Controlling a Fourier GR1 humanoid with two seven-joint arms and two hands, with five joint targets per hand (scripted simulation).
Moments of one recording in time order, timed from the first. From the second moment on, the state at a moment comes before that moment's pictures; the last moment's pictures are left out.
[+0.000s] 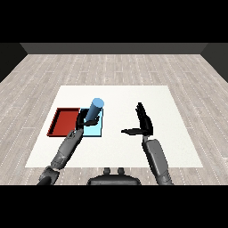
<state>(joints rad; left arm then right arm) -0.49 0.23 -0.25 -1.00 0.15 0.42 -0.15 -0.24 -0.02 0.15 -1.60 -0.07 -0.17 -0.01</state>
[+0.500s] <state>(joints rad) -0.63 0.32 -0.32 -0.63 -0.07 0.50 0.12 -0.22 -0.02 0.09 -1.55 -0.11 -0.17 -0.04</state>
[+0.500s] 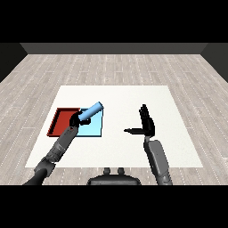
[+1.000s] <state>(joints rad) -0.83 0.22 -0.36 -0.22 -0.18 0.42 0.31 -0.26 -0.03 0.02 -1.42 -0.14 -0.15 -0.08</state>
